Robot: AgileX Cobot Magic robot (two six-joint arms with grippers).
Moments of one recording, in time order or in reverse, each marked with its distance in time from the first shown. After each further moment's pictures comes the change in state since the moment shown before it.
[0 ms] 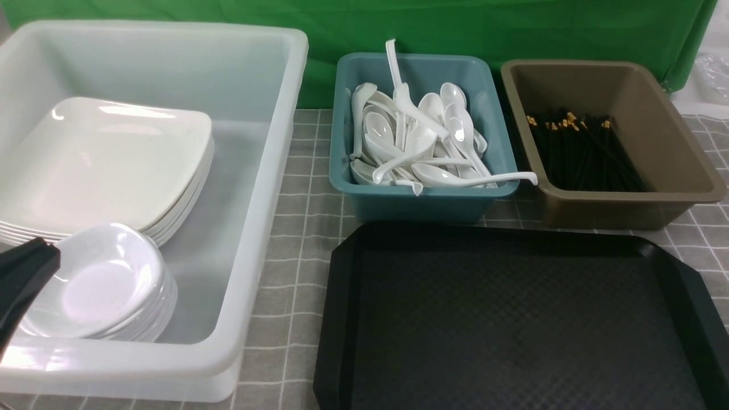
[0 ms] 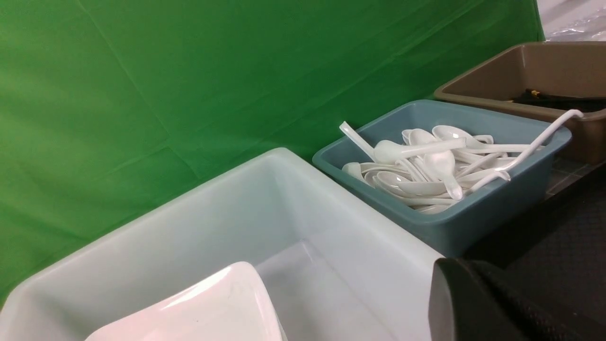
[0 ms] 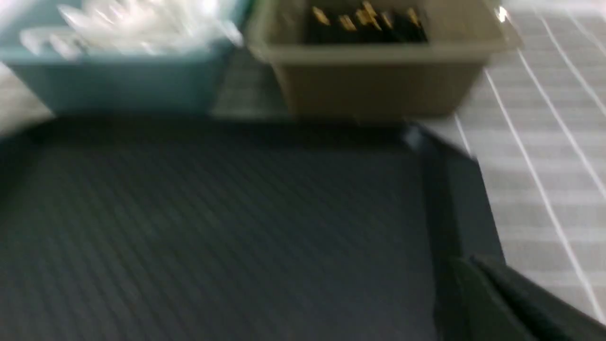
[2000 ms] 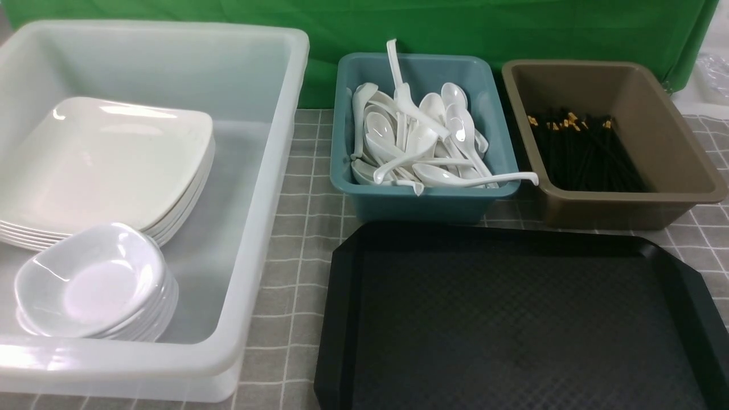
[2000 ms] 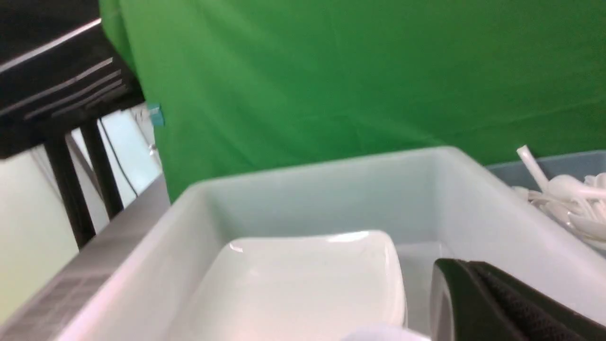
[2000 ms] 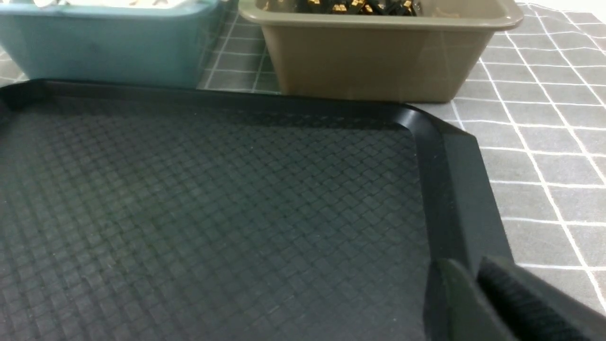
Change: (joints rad) right arm 0.005 -0.100 0.085 0.013 -0.034 -0.055; left arm 0.371 -0.280 0.191 -0.019 -0.038 -0.235
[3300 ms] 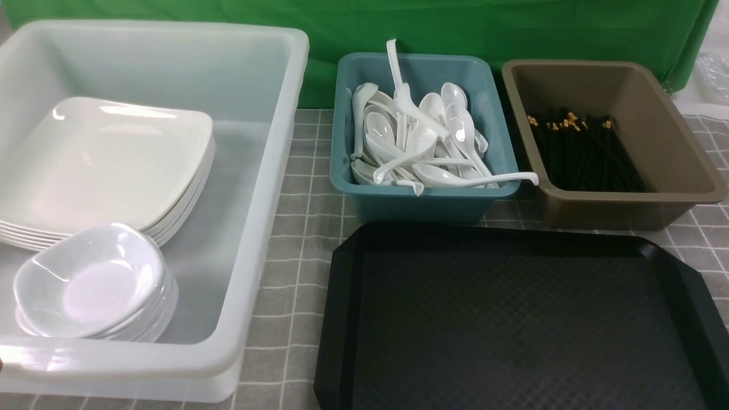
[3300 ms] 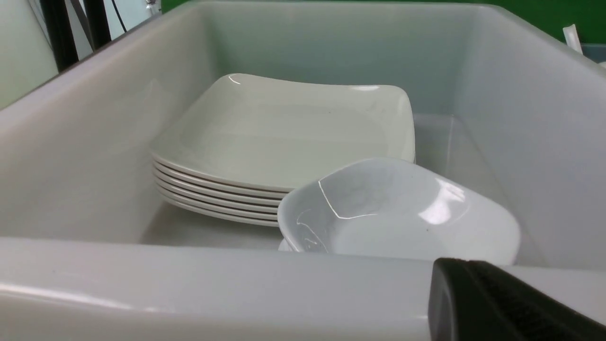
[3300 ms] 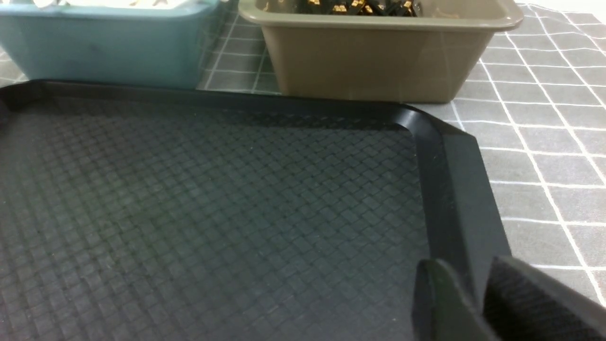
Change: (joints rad) right arm 0.000 -0.001 0.000 0.000 0.000 0.000; left arm -0.034 -0.002 0.173 0.459 0.021 -0.575
